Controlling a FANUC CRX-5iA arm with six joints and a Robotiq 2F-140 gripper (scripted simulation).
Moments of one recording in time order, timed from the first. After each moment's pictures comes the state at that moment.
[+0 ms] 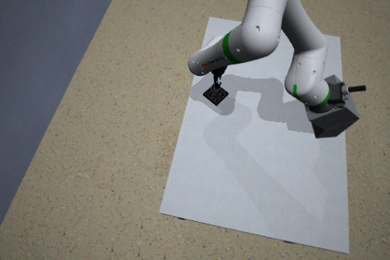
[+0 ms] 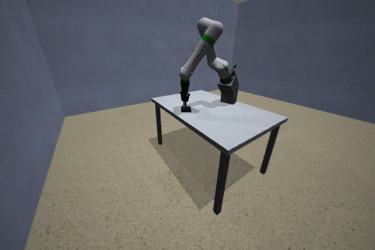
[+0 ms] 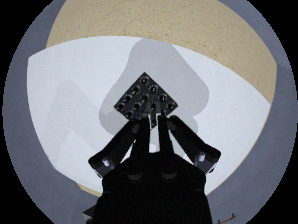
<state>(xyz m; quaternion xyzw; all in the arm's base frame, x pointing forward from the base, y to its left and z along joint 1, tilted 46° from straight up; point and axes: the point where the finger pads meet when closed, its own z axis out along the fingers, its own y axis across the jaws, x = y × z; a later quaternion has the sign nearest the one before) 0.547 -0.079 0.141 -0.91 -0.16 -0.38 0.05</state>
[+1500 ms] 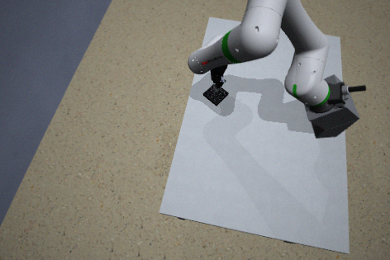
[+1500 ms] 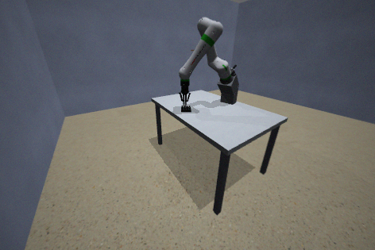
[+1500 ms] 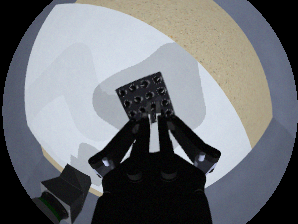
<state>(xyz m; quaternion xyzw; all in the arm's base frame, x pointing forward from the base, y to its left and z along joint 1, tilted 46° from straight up) 0.547 -0.079 0.141 -0.85 -0.36 -0.39 -0.03</state>
